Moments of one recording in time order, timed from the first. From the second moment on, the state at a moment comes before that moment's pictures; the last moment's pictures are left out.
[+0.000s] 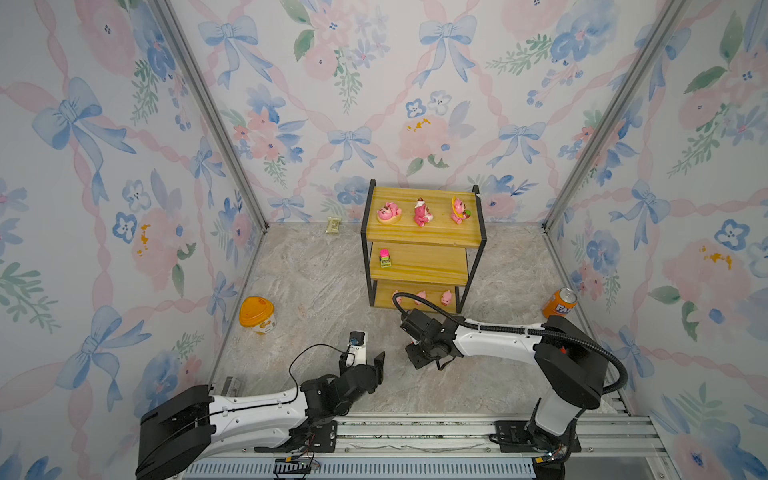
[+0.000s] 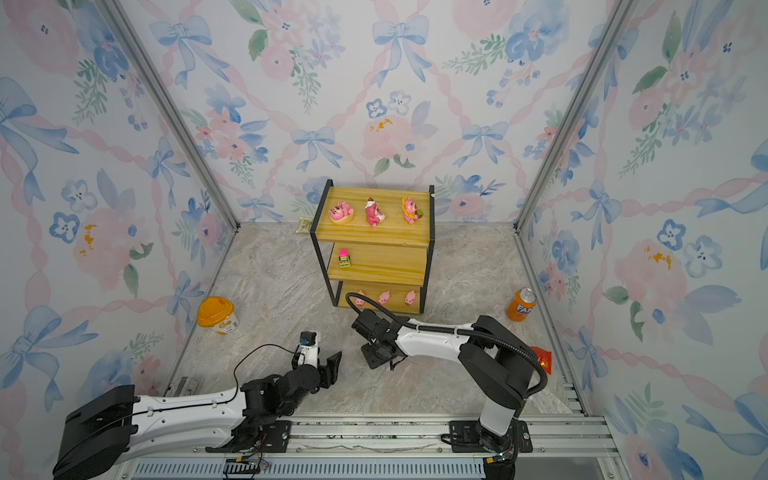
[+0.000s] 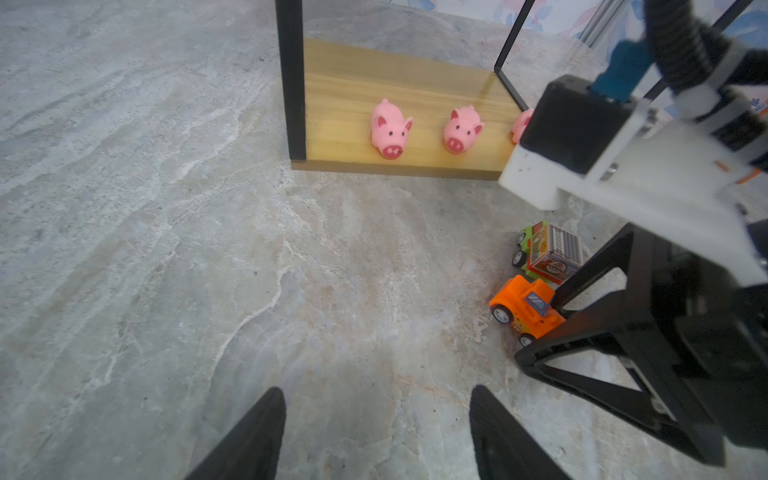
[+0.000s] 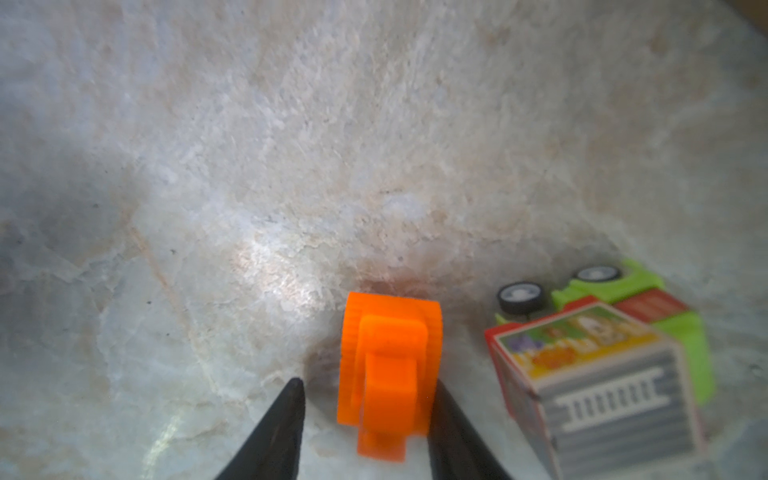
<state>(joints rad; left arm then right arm) -1.16 0.93 0.16 0.14 -0.66 -0.68 0.98 1.74 1.01 -0.51 0.06 0.42</state>
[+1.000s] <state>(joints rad) -1.16 0.95 0.16 0.16 -0.66 -0.68 0.98 1.73 1.02 -0.53 0.04 0.39</state>
